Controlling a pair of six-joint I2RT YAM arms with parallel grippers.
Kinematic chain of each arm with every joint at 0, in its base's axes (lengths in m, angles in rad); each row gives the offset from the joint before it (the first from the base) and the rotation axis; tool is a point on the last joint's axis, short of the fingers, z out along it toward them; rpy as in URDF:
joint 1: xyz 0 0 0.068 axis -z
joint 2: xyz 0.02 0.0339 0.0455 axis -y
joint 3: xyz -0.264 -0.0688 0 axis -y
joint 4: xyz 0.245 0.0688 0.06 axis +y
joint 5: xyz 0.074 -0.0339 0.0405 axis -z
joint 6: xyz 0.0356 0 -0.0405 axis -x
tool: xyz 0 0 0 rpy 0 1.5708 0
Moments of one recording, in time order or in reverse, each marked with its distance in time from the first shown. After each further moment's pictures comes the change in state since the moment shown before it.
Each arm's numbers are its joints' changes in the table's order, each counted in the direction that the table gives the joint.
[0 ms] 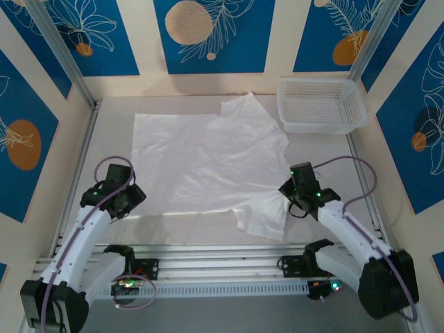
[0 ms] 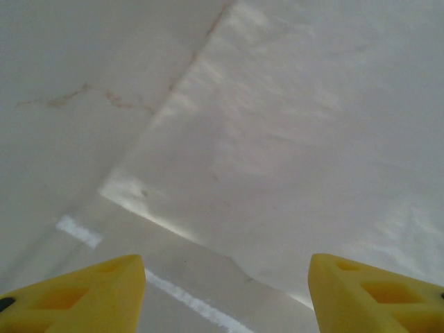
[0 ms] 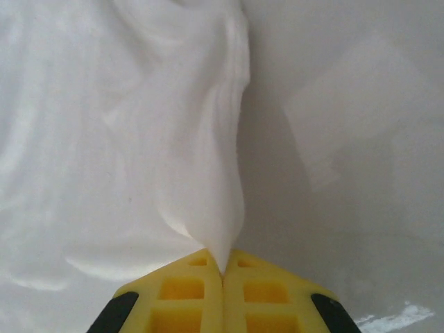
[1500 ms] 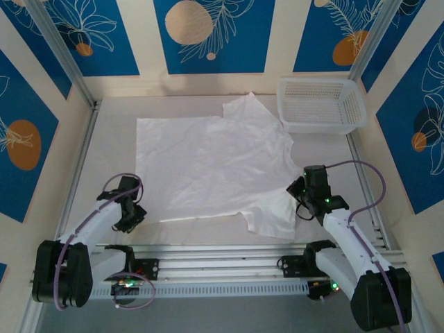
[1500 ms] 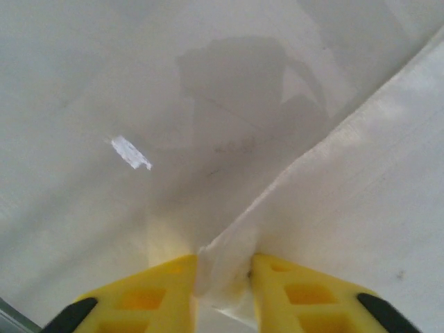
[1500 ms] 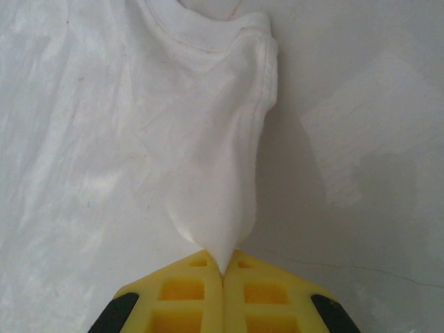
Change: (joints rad) left arm -0.035 -0.209 -0.224 -0.149 0.004 0.134; right arm 0.138 0.071 -0.060 -0.055 -0.105 0.124
